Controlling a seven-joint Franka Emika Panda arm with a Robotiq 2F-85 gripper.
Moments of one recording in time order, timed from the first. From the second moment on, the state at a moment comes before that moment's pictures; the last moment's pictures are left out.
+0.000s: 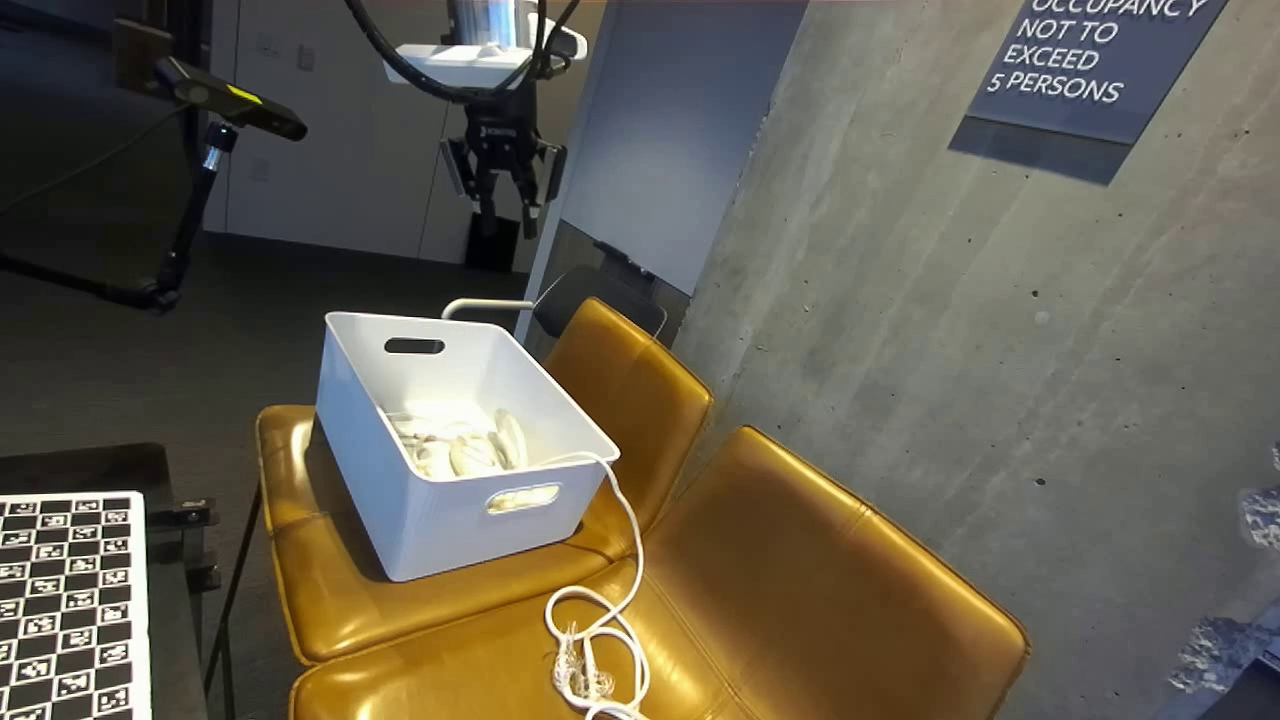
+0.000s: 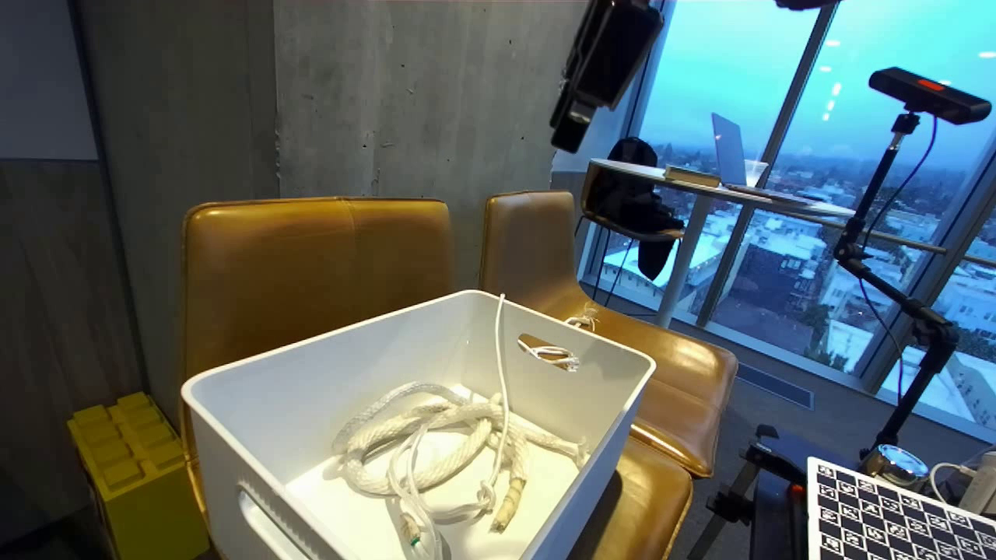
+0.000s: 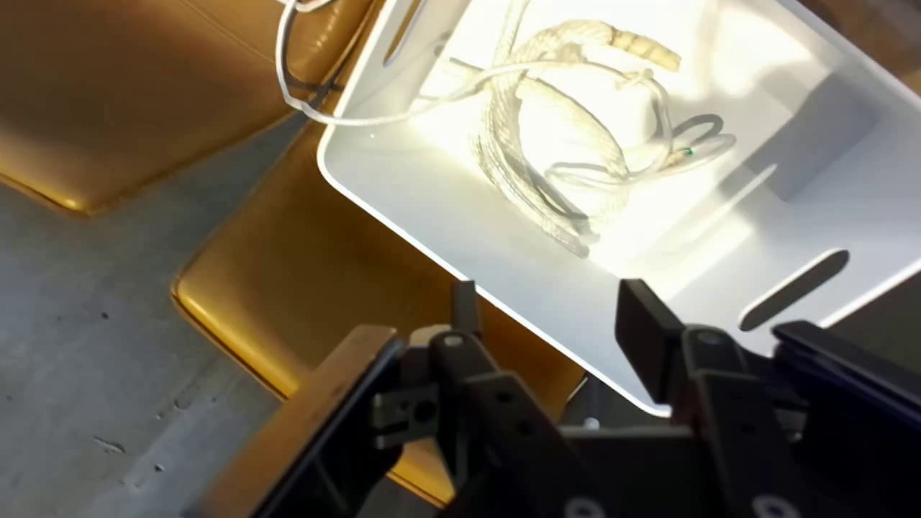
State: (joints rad) arm 0.15 0.01 0.13 -1.95 -0.25 2.22 -0.21
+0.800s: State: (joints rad) arm -0.06 -0.03 -0.09 -2.21 0.02 2.42 -0.55
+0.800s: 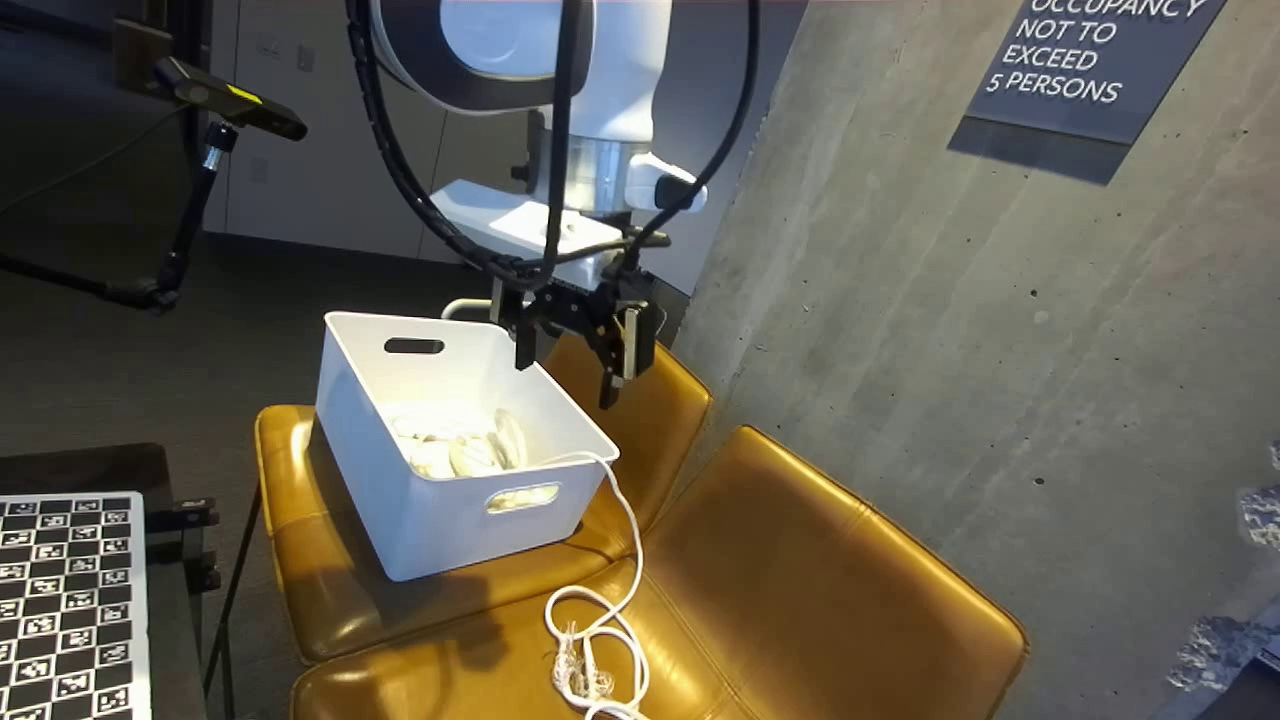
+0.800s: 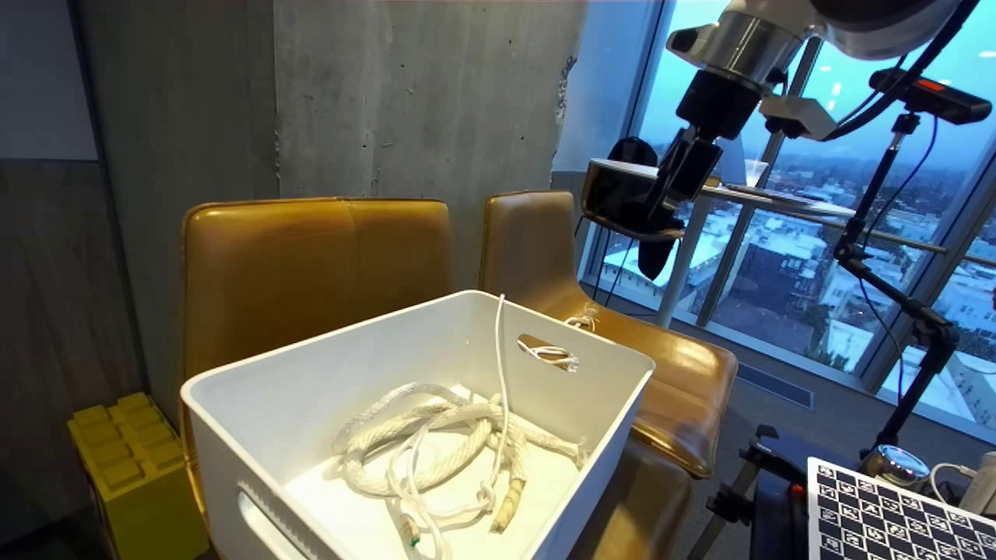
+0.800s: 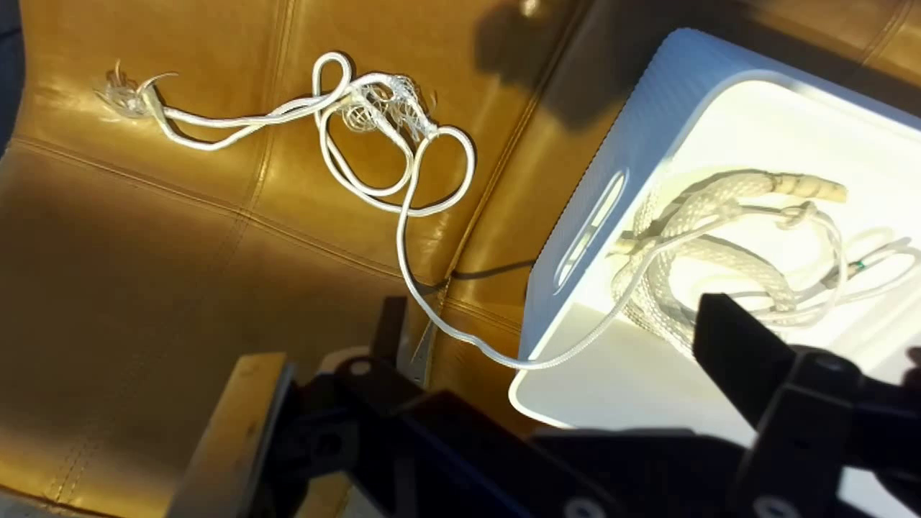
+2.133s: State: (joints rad) arm -0.15 0.49 -0.05 -1.78 -0.15 2.55 -1.12
